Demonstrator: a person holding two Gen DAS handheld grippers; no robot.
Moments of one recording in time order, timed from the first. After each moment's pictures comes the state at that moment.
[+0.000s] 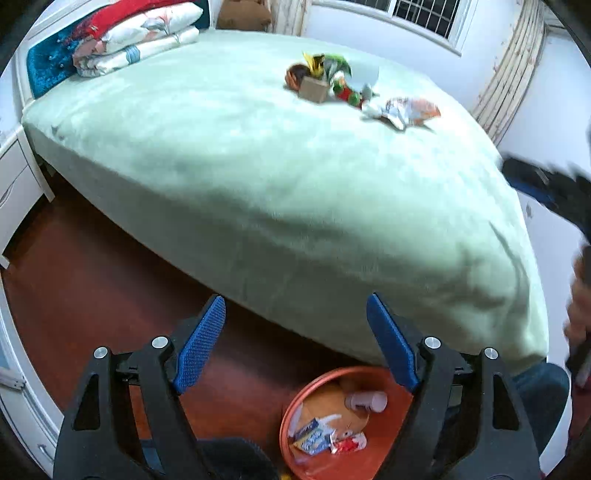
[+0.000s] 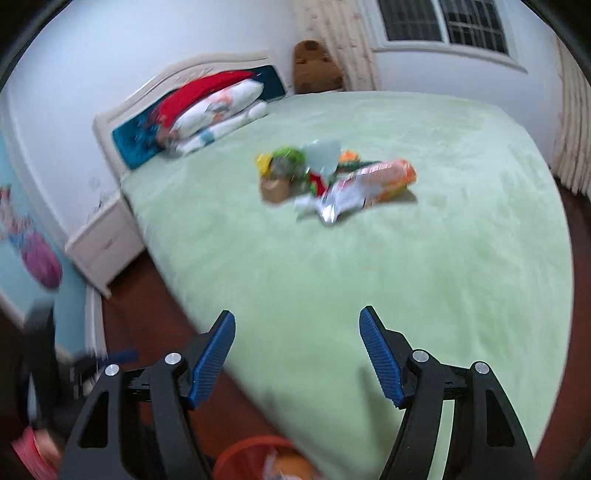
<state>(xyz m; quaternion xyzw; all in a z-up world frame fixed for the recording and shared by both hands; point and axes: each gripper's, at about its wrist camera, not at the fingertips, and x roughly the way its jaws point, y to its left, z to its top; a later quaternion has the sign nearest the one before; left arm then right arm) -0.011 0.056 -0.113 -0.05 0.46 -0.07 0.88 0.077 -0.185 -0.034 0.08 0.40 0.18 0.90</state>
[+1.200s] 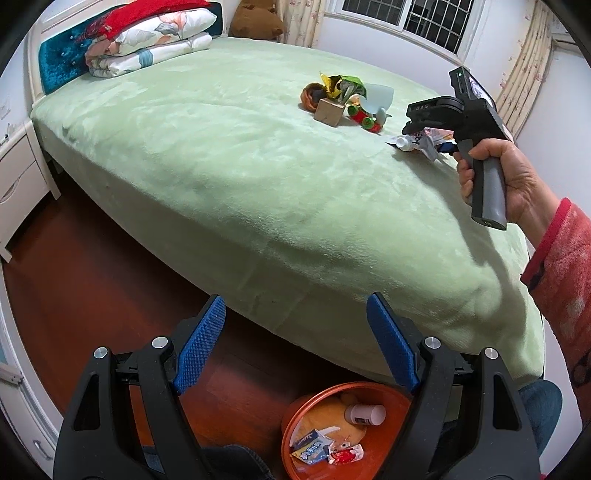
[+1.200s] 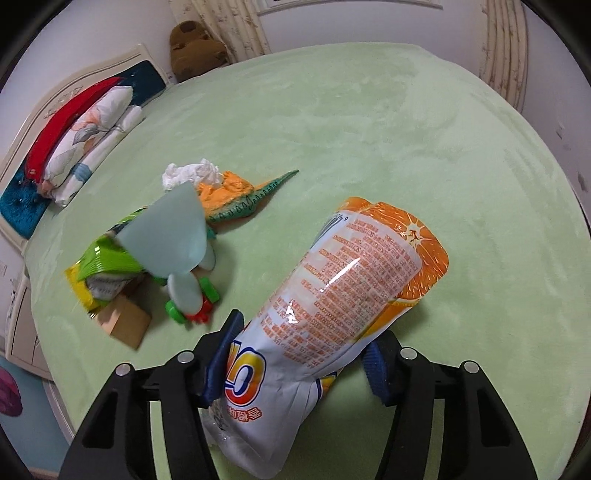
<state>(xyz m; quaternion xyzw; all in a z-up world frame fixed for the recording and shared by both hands) -0.008 0.066 -0.098 -0.07 0.44 -0.05 0.89 0.274 -0.177 -0.079 0.12 0.47 -0.01 0.88</state>
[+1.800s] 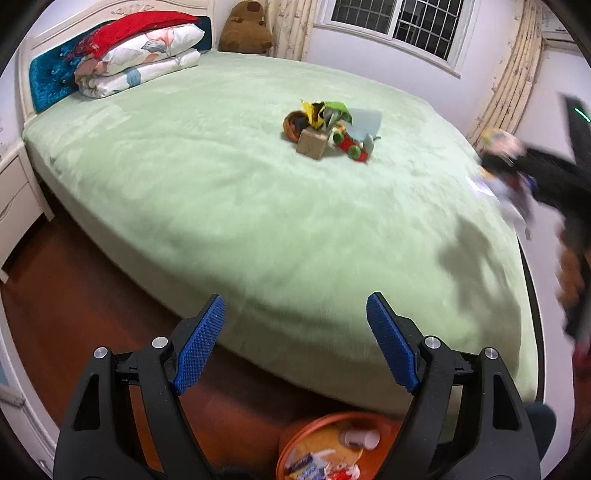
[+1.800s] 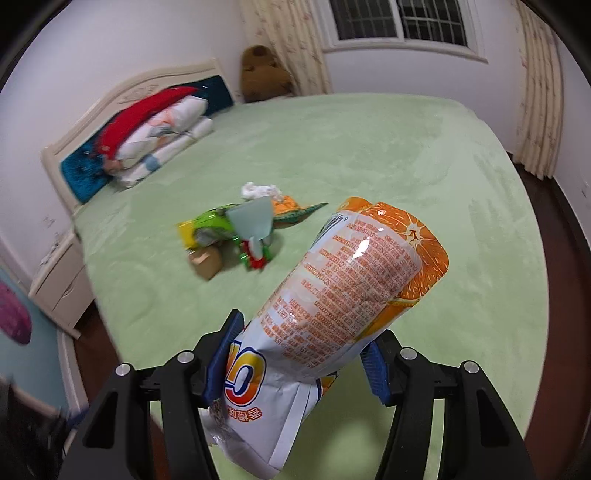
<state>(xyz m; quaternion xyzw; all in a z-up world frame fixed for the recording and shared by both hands) 0.041 0.053 -0.077 -0.06 0.42 -0.07 0.90 0.130 -0.209 0.004 0.07 0.39 0.10 0.91</state>
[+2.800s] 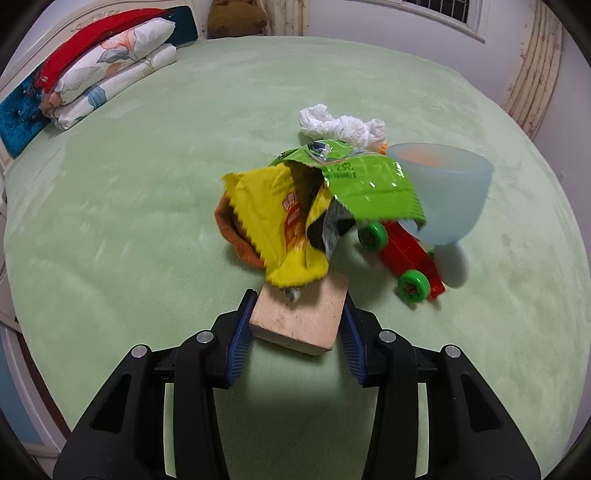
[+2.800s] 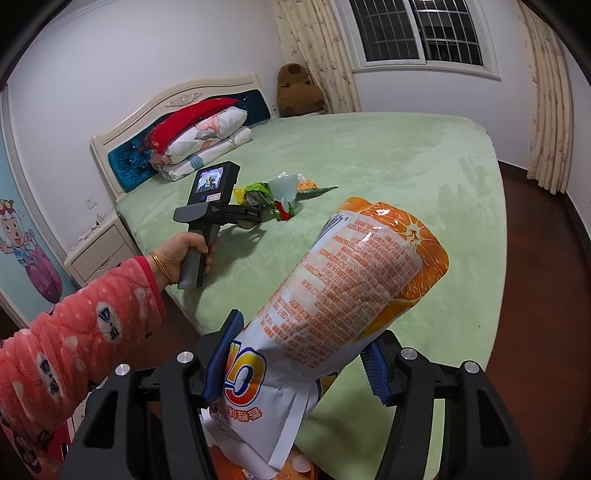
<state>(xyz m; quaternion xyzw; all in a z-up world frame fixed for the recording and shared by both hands) 0.285 0.005 -0.105 0.01 0.47 -0.03 0.88 -0.018 -0.263 0.010 0.07 0.36 0.16 0.92</state>
